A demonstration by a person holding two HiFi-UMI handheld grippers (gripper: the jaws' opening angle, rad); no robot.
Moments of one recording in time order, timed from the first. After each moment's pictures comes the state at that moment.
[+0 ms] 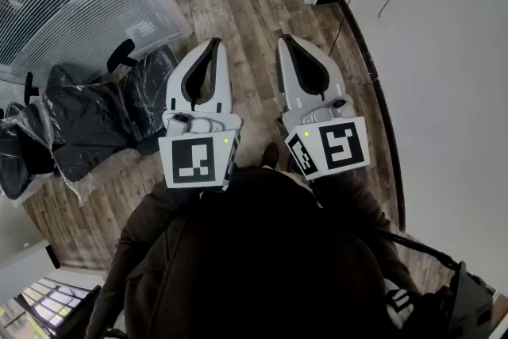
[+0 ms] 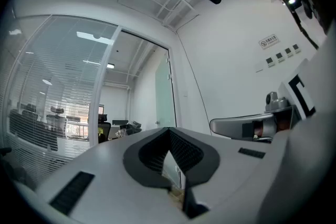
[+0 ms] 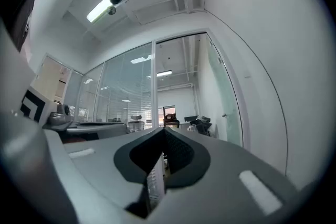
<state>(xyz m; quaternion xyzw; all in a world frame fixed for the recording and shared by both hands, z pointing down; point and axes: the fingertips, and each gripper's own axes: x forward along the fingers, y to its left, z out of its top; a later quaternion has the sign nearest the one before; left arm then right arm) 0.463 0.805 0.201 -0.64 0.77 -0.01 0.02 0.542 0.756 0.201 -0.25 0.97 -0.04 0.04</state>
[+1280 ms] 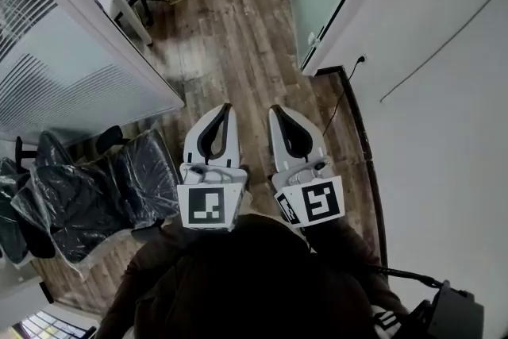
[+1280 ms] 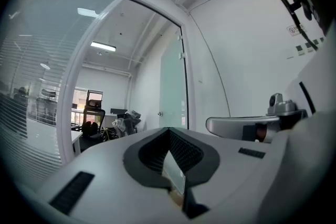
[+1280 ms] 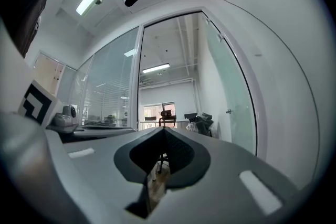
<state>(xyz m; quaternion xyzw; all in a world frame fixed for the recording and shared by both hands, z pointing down) 0.311 0.524 0.275 -0.65 0.76 0.00 -0.03 0.378 0.492 0.266 -0.24 0.97 -0.04 0.02</state>
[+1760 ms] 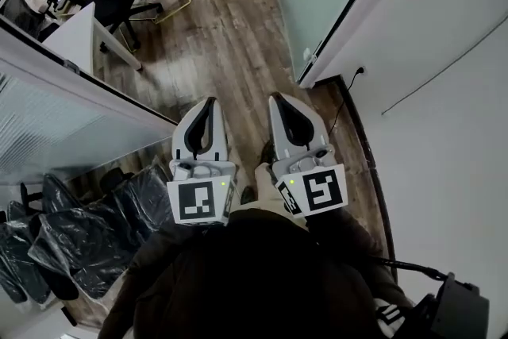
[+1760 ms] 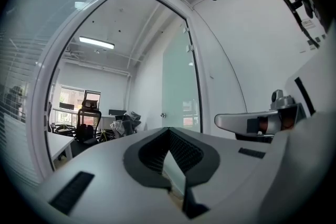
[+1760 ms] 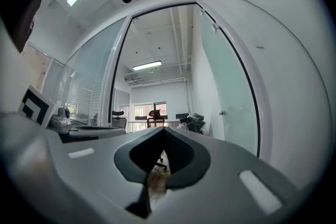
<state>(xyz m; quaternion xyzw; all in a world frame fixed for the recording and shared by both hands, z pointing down) 0.195 0.383 0.267 -0.64 0.77 0.02 -0.02 0.289 0.339 0.257 -0.28 0.96 -0.02 0.02</state>
